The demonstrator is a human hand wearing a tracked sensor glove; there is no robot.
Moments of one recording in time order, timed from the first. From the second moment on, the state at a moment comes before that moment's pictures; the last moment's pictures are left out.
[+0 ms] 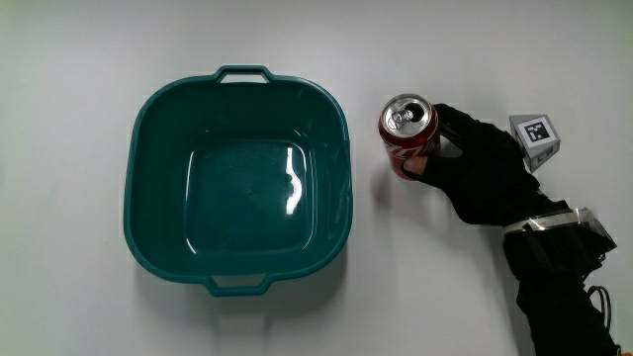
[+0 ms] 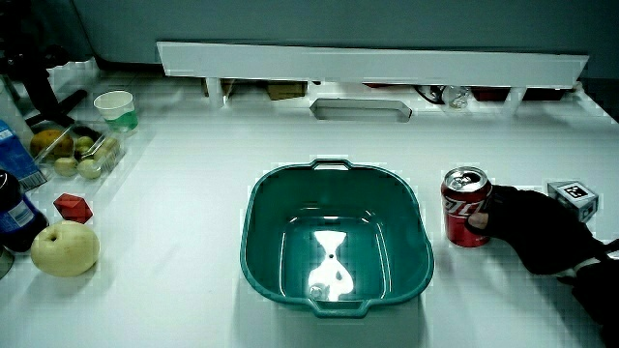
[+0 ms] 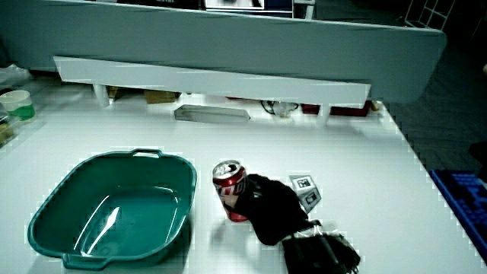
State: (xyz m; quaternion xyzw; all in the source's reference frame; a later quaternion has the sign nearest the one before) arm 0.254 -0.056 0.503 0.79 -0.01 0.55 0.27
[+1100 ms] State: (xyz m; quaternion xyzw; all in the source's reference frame) arm 0.257 -0.034 0.443 0.90 0.00 0.32 0.29
